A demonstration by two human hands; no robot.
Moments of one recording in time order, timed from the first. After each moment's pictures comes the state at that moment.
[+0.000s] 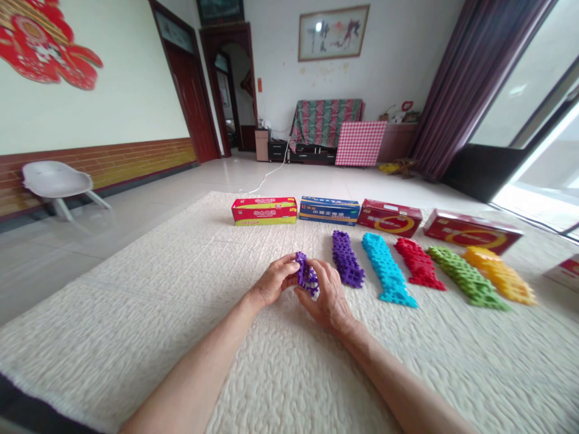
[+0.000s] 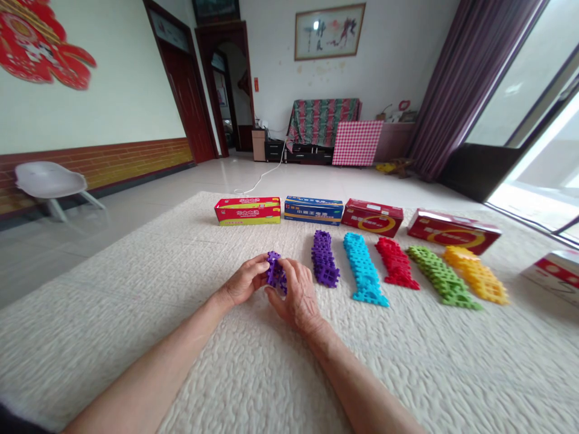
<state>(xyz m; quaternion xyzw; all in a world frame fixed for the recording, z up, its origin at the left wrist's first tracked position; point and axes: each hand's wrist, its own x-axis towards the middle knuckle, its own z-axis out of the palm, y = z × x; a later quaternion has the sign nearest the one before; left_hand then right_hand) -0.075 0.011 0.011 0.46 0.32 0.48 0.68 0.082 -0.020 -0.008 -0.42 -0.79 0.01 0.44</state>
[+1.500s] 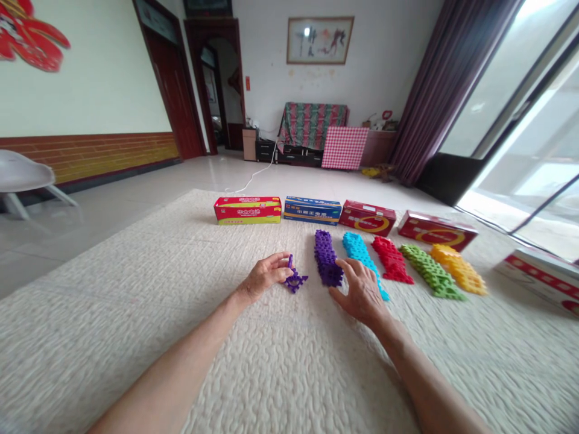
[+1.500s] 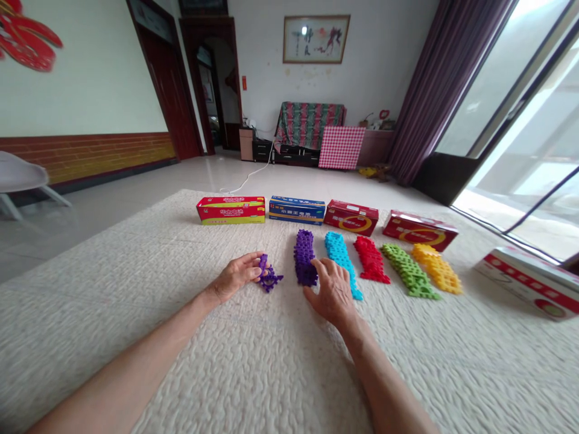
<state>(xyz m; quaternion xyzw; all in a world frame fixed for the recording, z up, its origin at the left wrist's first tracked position) -0.069 0.016 0.002 0.53 0.33 0.46 0.63 0.195 -0.015 -0.005 -0.56 -0.78 -0.12 0.25</state>
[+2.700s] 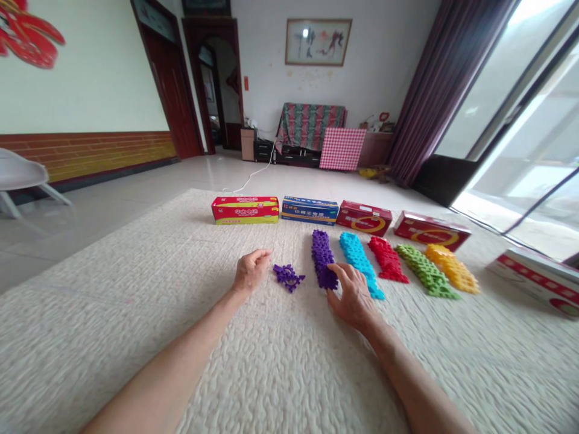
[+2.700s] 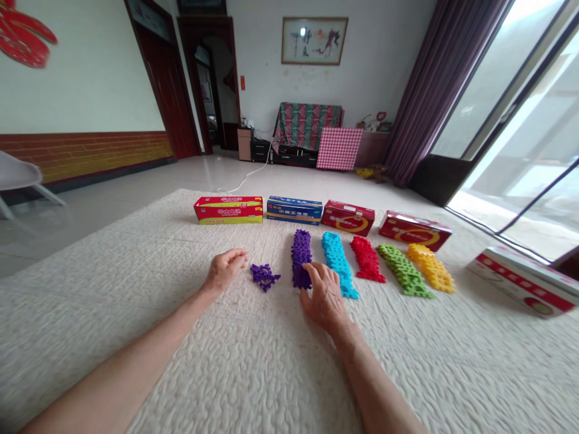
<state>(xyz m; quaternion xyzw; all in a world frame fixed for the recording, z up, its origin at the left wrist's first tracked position) -0.080 0.036 -0.008 0.59 0.52 0.53 0.32 0.185 -0.024 -0.008 -0.51 -0.79 -0.08 0.32</state>
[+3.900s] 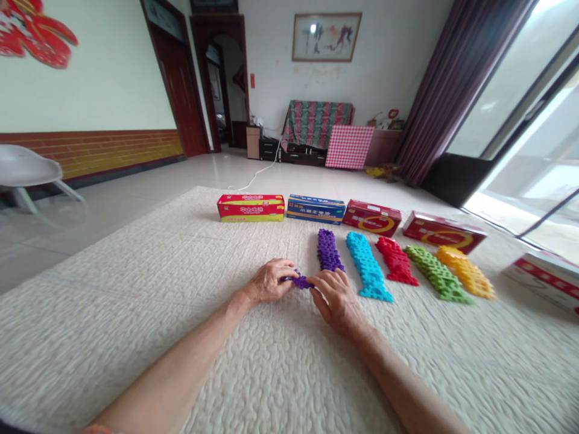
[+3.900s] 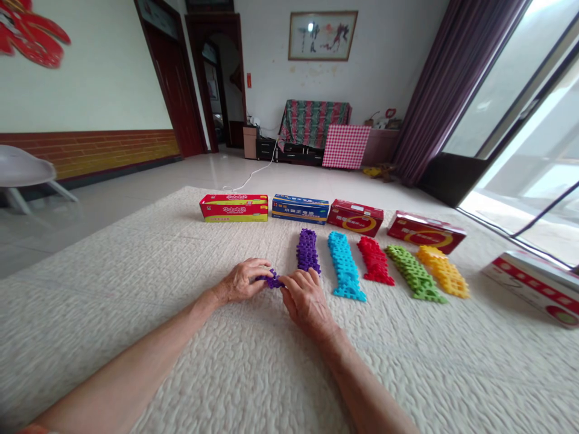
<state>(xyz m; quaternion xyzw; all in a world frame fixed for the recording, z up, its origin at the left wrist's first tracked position) -0.071 0.029 -0.018 0.87 0.31 0.36 0.16 0.142 -0.035 0.001 -0.40 -0.86 -0.03 0.32</state>
